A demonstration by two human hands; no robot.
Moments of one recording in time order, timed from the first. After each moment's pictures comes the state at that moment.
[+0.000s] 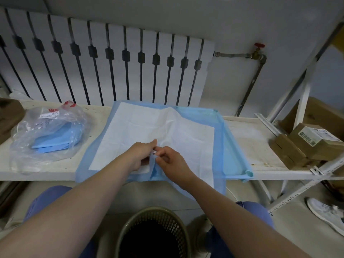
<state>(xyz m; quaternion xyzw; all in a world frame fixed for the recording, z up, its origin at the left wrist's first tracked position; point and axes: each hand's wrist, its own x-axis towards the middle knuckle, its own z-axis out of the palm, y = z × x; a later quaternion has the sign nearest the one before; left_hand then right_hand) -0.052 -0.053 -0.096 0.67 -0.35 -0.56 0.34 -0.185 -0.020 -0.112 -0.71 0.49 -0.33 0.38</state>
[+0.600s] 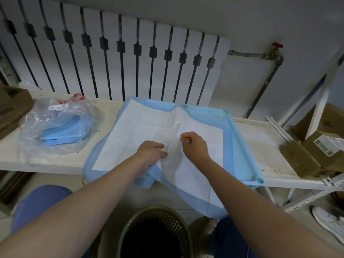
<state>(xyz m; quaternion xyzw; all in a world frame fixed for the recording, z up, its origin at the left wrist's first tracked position) -0.046 -0.050 -0.102 0.68 -0.45 -0.48 0.32 -0.202 -0.084 -0.100 -0.66 0.65 -0.29 0.24</state>
